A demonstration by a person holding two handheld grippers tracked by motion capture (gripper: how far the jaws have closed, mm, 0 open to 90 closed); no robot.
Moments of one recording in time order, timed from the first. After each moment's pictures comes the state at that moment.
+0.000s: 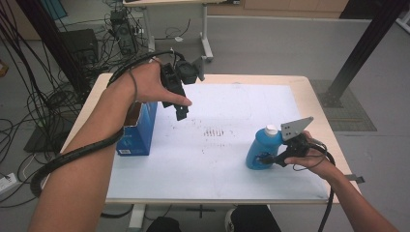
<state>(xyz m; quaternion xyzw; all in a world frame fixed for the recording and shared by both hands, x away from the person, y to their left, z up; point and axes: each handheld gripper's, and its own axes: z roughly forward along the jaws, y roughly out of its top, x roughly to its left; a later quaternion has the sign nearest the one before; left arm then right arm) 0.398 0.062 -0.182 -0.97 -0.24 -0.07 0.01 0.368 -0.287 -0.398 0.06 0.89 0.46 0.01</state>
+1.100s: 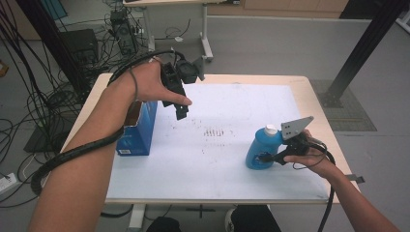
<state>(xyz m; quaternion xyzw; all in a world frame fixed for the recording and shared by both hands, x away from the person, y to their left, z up) 0.400 0.062 -0.181 -0.97 -0.24 -0.07 0.01 0.371 -0.288 -0.399 0.06 0.89 0.46 0.01</state>
